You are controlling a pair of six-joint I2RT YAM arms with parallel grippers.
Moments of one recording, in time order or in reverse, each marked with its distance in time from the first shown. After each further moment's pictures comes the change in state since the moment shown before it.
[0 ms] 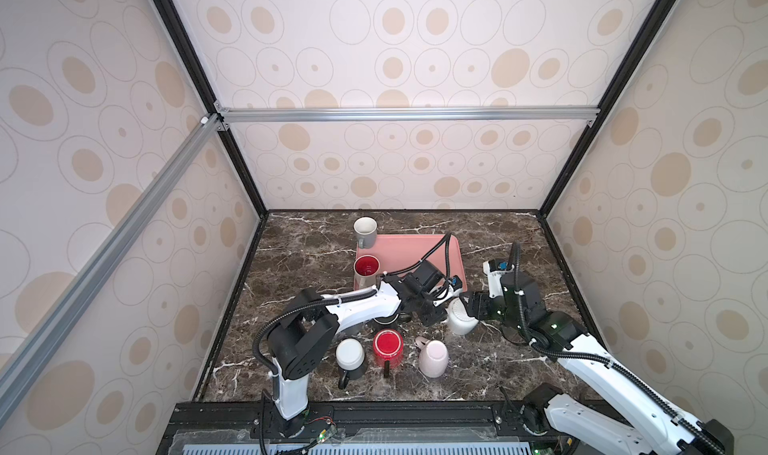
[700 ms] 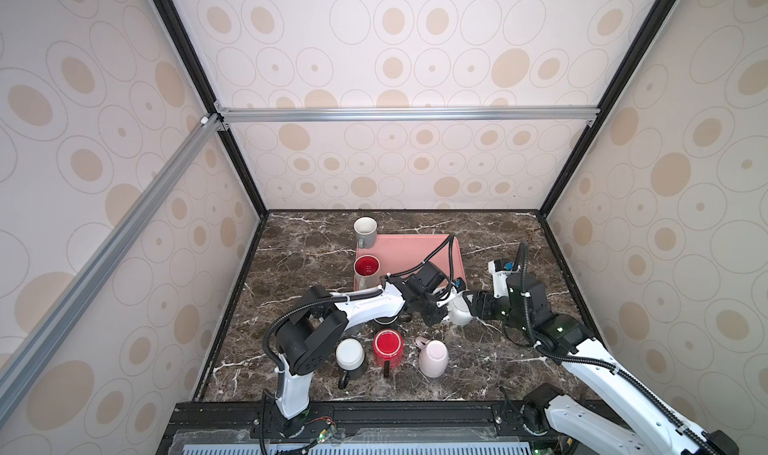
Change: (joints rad) left arm -0.004 0.049 0.008 0.070 0.017 0.039; right arm -0.023 -0.034 -0.006 -0.008 -0.016 0.013
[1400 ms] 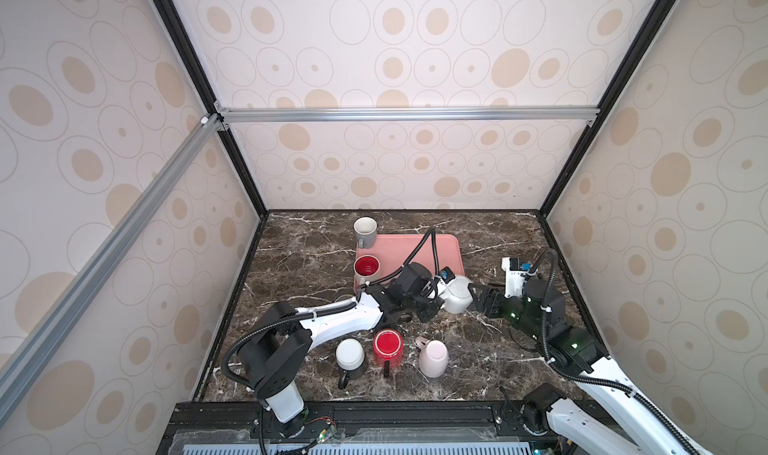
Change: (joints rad) left arm 0.014 -0.258 -0.222 0.261 -0.090 -0.132; right arm -0.003 -0.154 -0.045 0.136 0.005 0.039
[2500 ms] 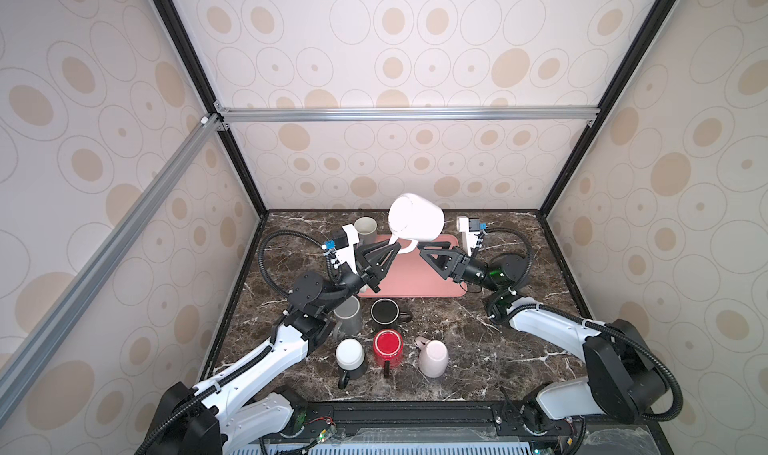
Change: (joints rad) left arm 0.304 -0.562 -0.404 0.907 0.227 -0.593; right arm 0.041 0.724 0.088 1.507 -0.782 0.535
